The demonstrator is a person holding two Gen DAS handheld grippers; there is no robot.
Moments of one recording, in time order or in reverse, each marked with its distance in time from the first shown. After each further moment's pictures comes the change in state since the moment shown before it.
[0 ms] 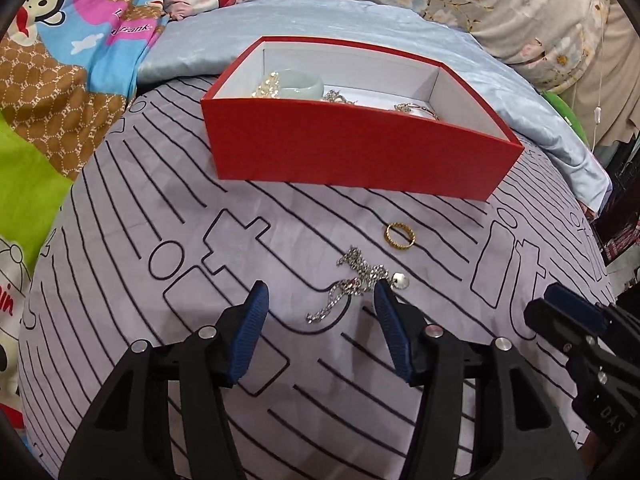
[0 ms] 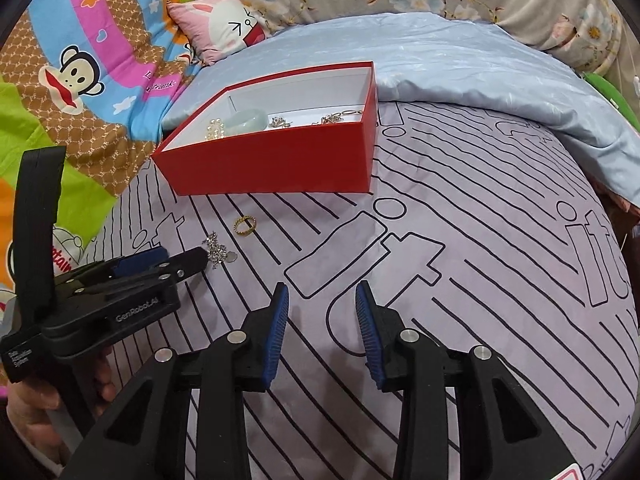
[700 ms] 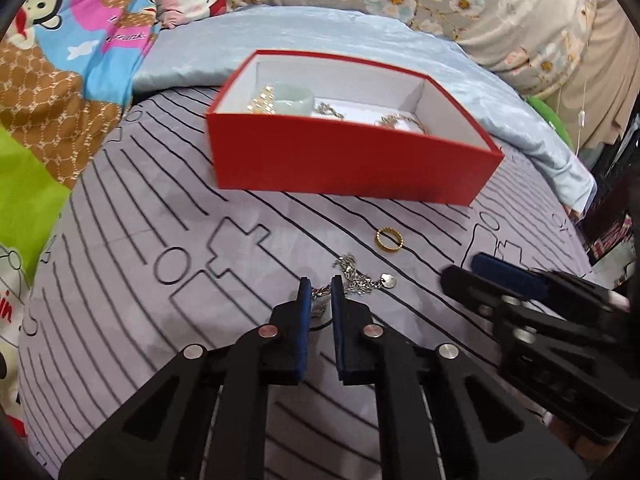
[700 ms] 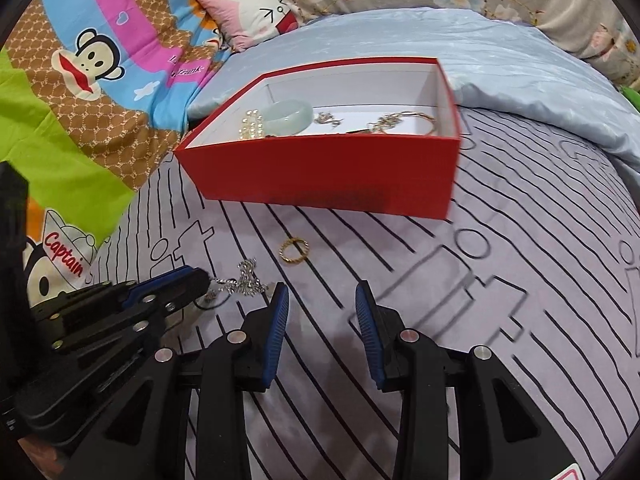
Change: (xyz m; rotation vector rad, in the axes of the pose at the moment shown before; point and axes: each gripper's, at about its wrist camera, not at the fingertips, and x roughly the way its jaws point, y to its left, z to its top) left arm -0.019 0.010 -0.002 0.001 -0.033 -0.050; right arm 0.042 0.035 0.028 -0.070 0.038 0.085
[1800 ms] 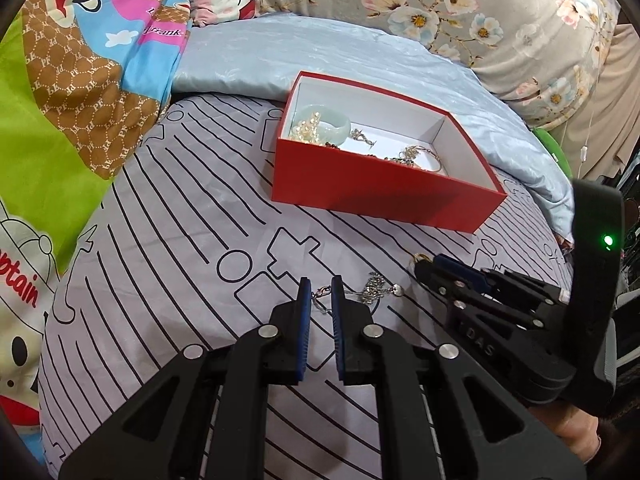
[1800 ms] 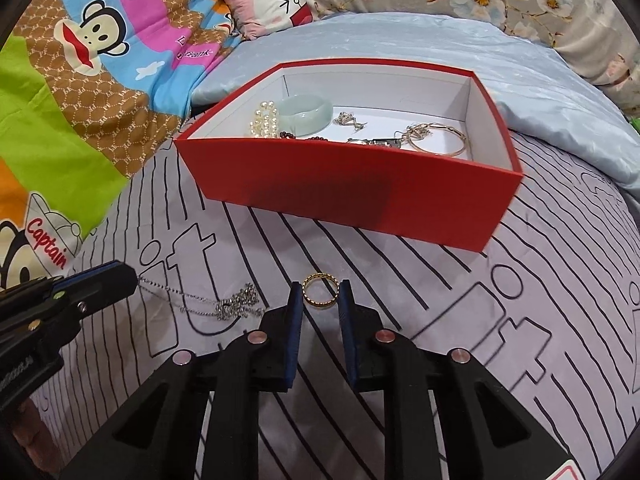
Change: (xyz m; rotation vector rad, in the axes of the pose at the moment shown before) left arm -0.034 0.034 0.006 -0.087 -0.027 -0.013; right arm 0.018 0.020 0.011 -0.074 0.002 -0.047
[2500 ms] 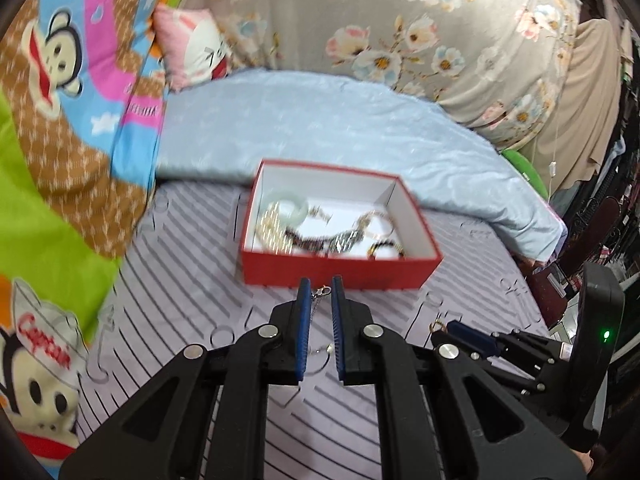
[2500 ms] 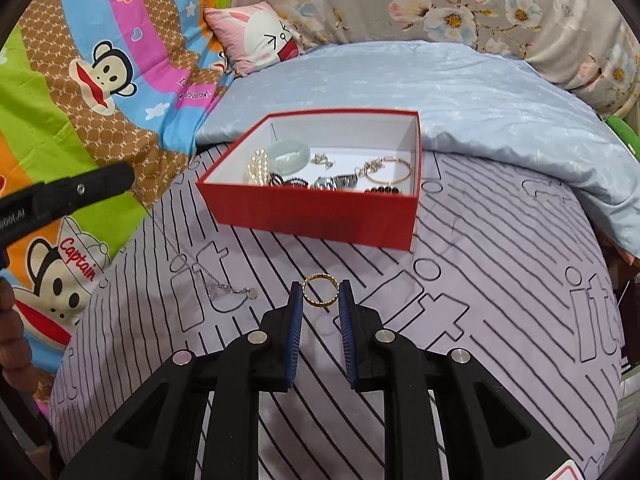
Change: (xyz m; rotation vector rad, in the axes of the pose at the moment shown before) left arm -0.067 -0.038 0.049 0.099 -0.162 -0.043; right arm -0.082 -0.015 -0.003 0.041 -0.096 -0.015
